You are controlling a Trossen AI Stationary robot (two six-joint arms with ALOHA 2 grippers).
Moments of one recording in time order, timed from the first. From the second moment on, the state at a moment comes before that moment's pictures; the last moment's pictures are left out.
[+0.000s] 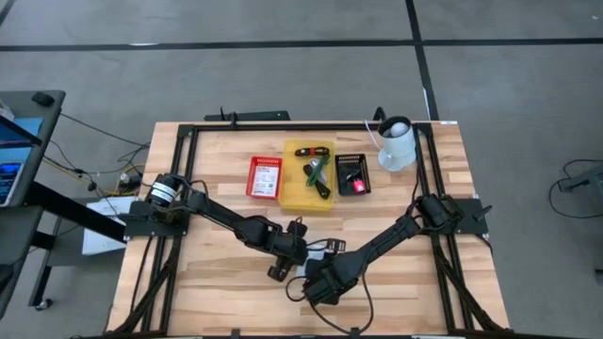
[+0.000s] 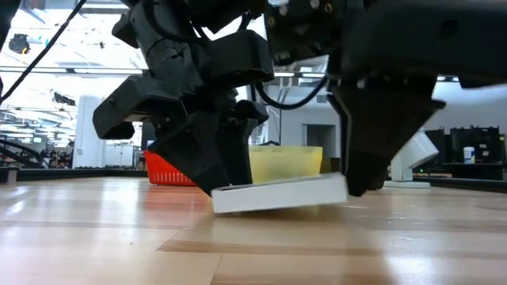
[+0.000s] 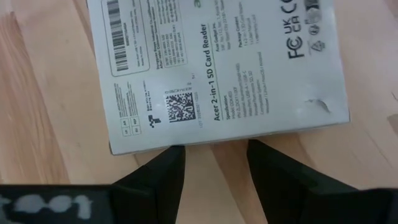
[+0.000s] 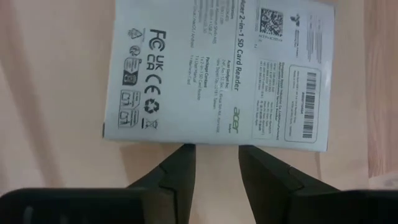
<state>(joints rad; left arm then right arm) -0.31 1.97 1.18 -0.20 -0.04 0.18 0.49 2.20 1.68 -0.99 0.33 0.62</state>
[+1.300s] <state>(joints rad) -0.31 1.97 1.18 -0.25 -0.06 0.17 0.49 2.19 1.77 -1.02 0.47 0.41</state>
